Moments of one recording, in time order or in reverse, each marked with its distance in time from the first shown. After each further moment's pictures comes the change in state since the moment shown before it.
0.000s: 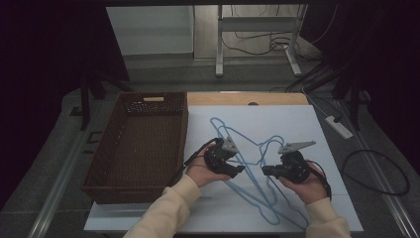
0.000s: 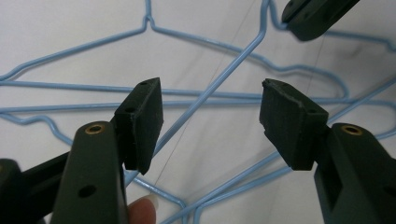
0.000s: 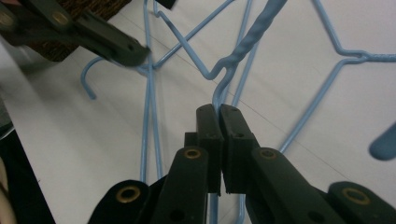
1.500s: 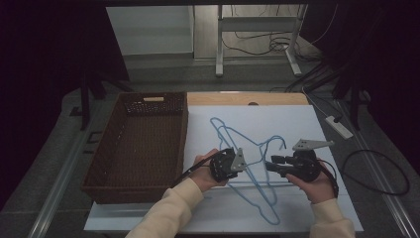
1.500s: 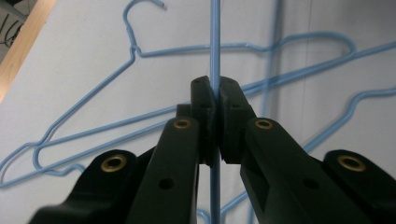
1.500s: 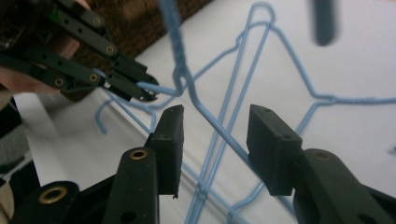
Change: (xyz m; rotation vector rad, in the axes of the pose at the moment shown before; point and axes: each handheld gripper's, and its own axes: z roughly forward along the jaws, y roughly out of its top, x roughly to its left) left arm -0.027 0.004 -0.006 -0.014 0.085 0.315; right arm -0.012 -0.004 -0.024 -0.215 0.033 0.002
